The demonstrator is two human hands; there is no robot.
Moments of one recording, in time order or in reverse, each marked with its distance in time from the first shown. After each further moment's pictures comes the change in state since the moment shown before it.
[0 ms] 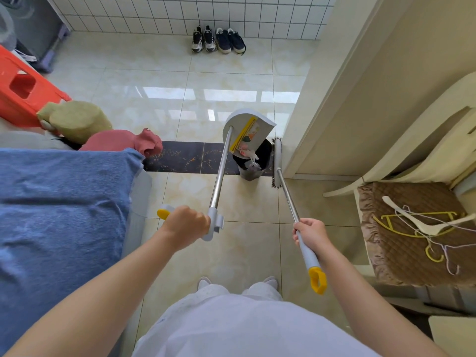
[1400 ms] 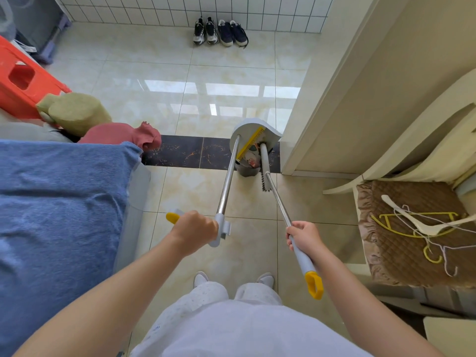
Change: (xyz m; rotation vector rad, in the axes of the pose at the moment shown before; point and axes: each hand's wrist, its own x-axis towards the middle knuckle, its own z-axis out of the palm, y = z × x) left_hand 0.020 0.041 -0.003 -0.072 0.082 -0.036; right_hand 0.026 0.025 -0.012 -0.134 -0.039 0.035
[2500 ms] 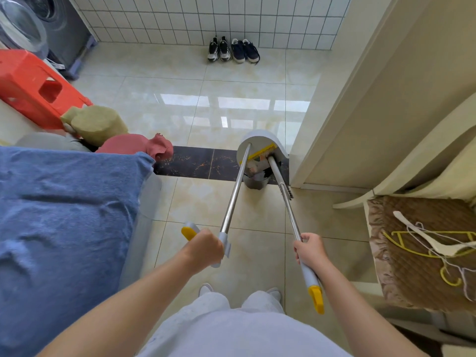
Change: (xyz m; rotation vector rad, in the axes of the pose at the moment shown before) left_hand 0.001 0.023 -0.046 0.160 -0.538 0.214; right_hand 0.006 -0.001 0.002 -0.281 0.082 -0.112
